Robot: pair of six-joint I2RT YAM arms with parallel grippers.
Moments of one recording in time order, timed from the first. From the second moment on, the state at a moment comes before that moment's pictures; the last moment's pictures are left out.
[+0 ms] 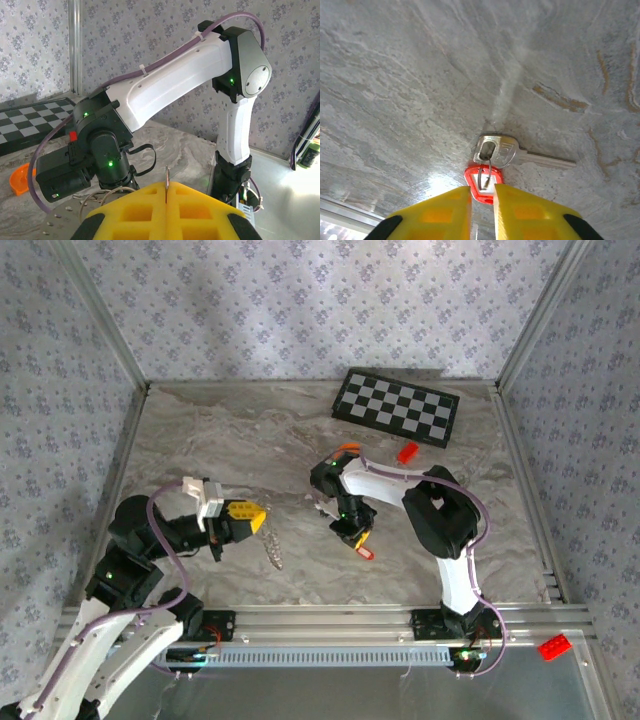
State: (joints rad) left arm -0.53 0.48 0.76 -0.33 0.74 -0.18; right arm 0.80 1.99 1.41 -1.27 -0.08 -0.05
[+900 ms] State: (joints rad) left arm -0.53 0.52 0.76 -0.30 0.76 -0.21; right arm 0.61 1.47 0.82 -0.70 -0.35 0.36
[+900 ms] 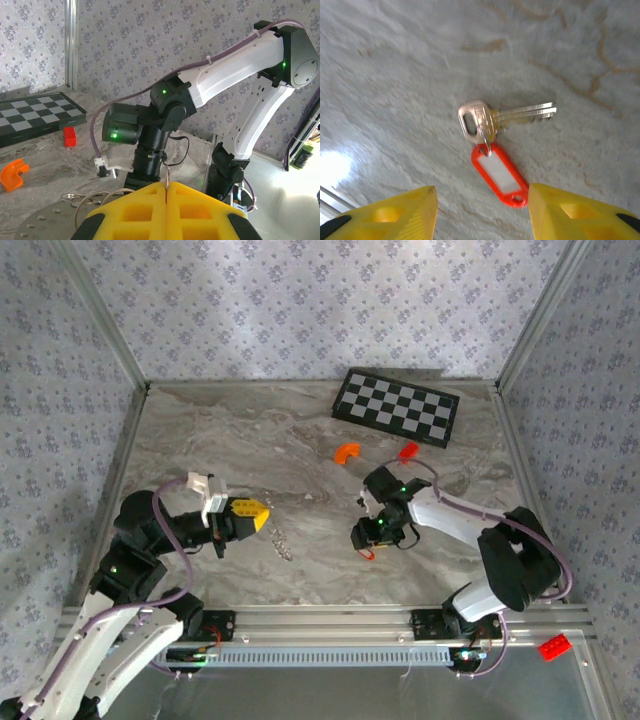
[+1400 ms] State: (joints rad) left arm -0.53 0.52 0.75 -0.28 0.76 -0.22; right arm 0.55 1.45 0.75 -0.53 -0.40 0.37
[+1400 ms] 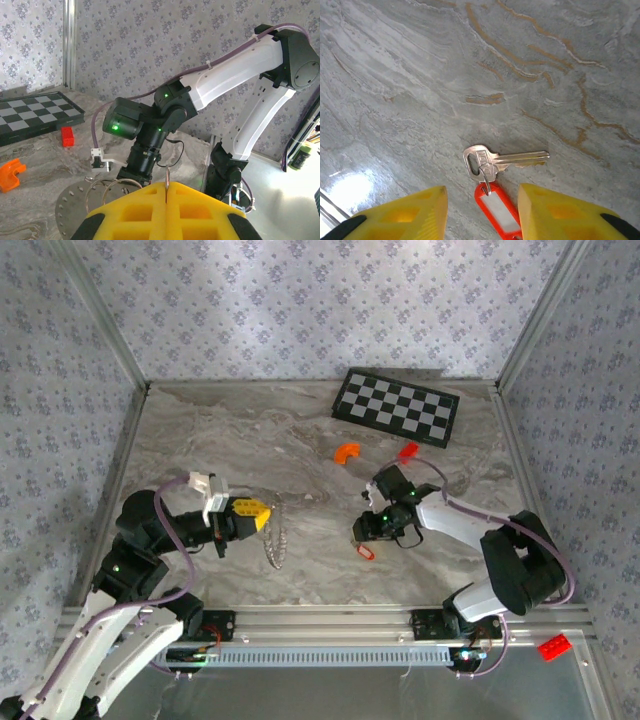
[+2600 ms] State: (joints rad) left arm -0.53 0.55 0.75 -0.27 0.77 -0.22; right arm 0.58 1.52 0.73 -0.50 -0.43 0.35
